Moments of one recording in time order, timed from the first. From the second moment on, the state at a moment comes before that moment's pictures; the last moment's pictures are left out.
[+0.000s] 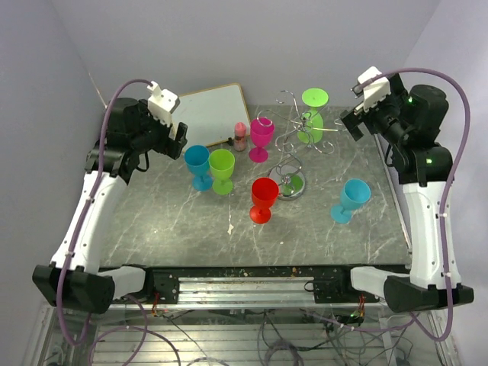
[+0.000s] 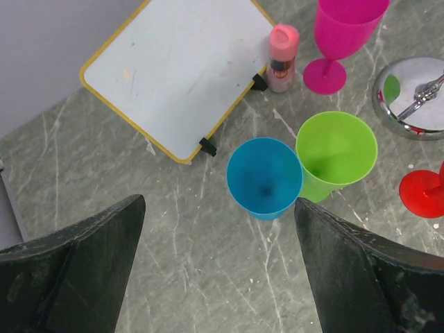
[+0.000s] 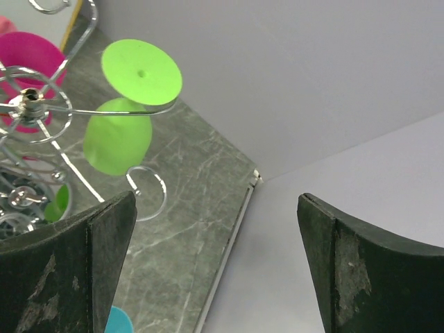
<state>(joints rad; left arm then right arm) -0.16 1.19 1.35 -0.57 0.29 0.30 0.06 1.22 1.67 -0.66 -0.18 -0.70</state>
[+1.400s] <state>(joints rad) -0.25 1.70 1.47 -0.71 0.12 0.28 -0.02 1.21 1.64 -0.78 -0.39 -0.66</state>
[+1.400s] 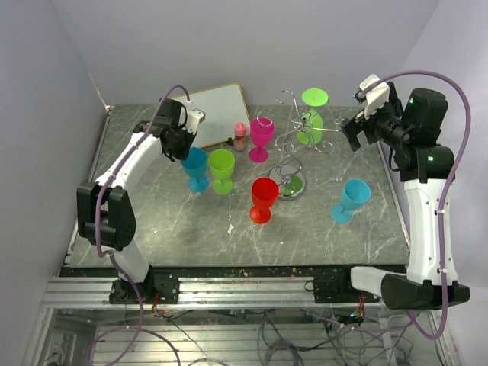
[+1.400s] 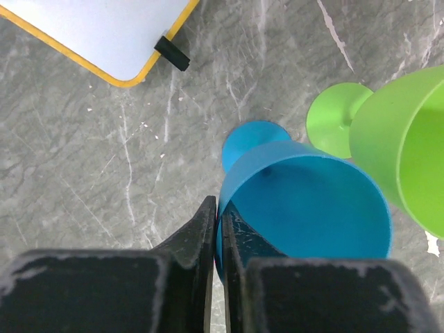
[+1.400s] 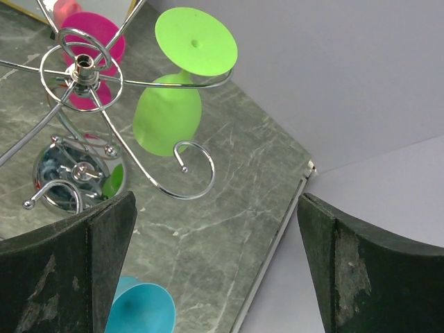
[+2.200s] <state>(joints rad) -0.10 1.02 1.27 -0.67 0.19 0.29 -0.10 1.24 1.64 -0.73 -0.60 -0.56</state>
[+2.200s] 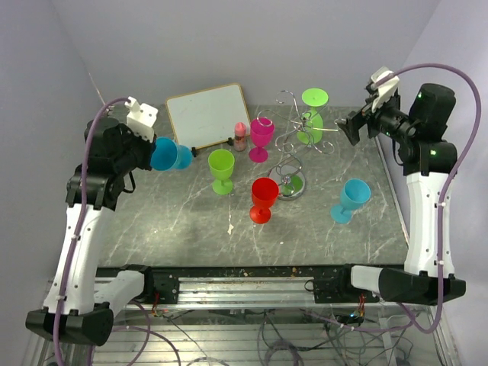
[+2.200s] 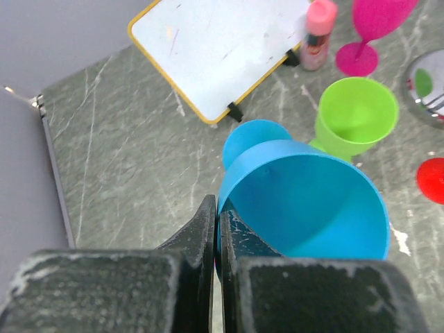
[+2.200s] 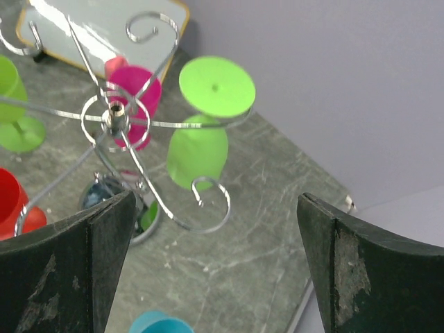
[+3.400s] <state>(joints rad) -0.10 1.09 1.73 -0.50 0.48 -0.16 0.52 1.62 1.98 -0.39 -0.76 -0.04</state>
